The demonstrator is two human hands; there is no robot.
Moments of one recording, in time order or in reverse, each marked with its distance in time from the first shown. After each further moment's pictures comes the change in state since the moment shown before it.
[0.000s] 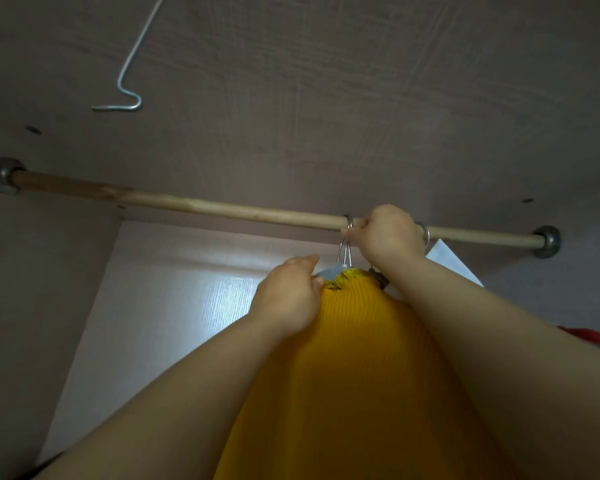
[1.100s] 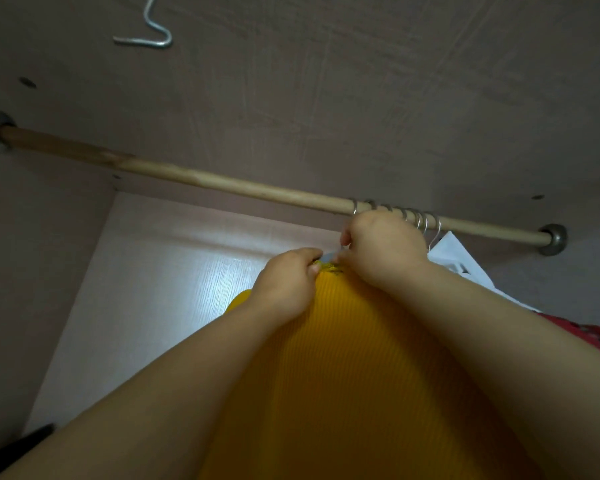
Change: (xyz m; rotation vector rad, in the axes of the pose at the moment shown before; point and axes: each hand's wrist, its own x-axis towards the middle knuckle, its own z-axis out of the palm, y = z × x) left_hand 0.001 -0.018 0.010 -0.150 0.017 -0.044; right_hand -0.040 -0.016 0.000 -0.358 -0.134 -0.312
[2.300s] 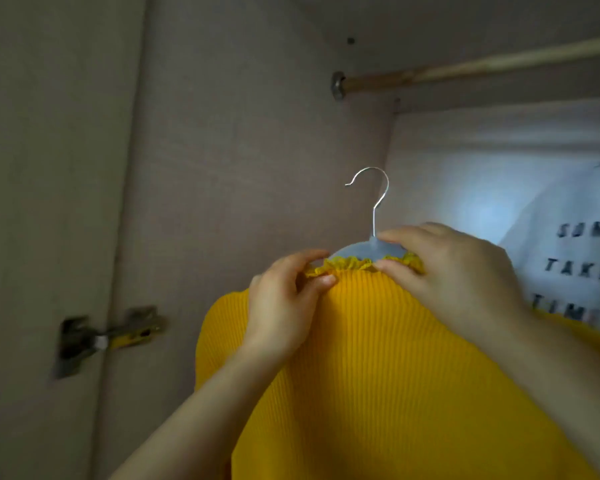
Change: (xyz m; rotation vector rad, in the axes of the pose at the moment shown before) left_hand -0.301 -0.051 -0.166 0.322 0.490 -0.475; right_hand -0.168 -0.183 0.035 0.812 0.174 -0.591
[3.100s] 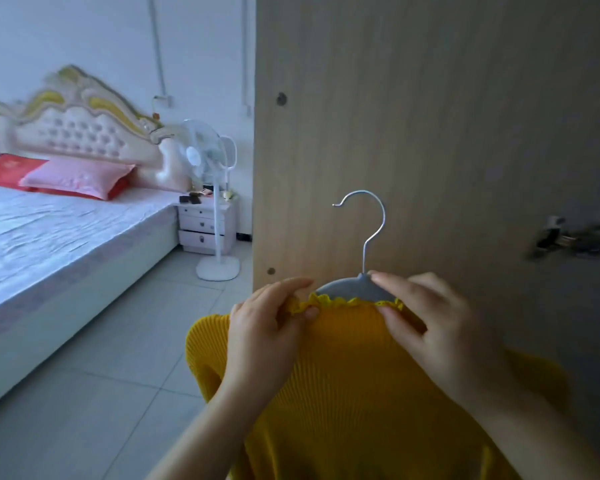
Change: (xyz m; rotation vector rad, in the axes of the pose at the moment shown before) left_hand -0.275 0.045 -0.368 0.821 0.508 -0.430; right_hand -0.093 -0.393 0.017 1.221 0.034 -0.384
